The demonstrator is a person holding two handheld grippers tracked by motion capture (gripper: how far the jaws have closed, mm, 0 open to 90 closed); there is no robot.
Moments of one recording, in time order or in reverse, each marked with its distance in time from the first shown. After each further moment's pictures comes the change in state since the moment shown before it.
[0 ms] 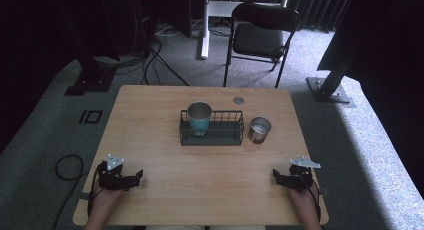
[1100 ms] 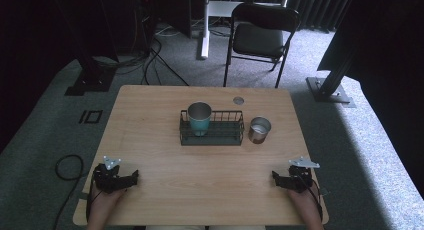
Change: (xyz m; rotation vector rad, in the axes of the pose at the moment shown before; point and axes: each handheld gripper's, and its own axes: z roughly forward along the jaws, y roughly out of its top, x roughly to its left) left arm 0.004 -0.007 0.005 0.043 0.111 -0.072; right arm 0.003 0.001 -0.003 0.031 0.014 -0.010
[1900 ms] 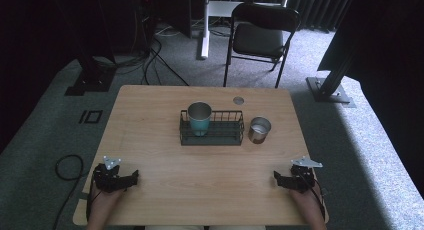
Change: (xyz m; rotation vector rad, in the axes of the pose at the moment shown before) left arm 0.000 0.000 0.000 0.000 0.000 0.001; right arm -0.002 0.005 -0.010 0.004 0.016 0.011
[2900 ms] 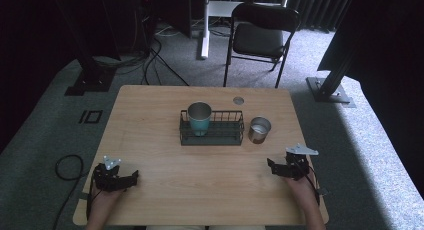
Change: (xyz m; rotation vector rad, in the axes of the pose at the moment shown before) left arm 0.002 0.000 0.000 -0.002 -0.017 0.018; right arm 0.013 0.045 0.000 -0.081 0.046 -0.047
